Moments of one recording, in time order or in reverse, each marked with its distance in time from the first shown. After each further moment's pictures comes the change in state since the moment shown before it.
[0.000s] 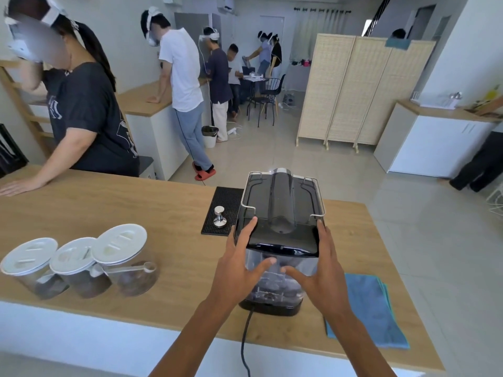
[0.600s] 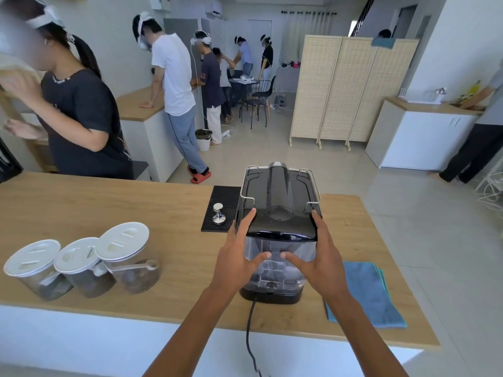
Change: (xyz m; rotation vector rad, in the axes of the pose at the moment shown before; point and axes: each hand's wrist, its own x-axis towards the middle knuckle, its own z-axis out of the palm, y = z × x) left_hand -0.003 -0.004 -0.004 0.016 -0.013 0.051; right_hand -0.006 0.001 0.003 0.024 0.033 -0.012
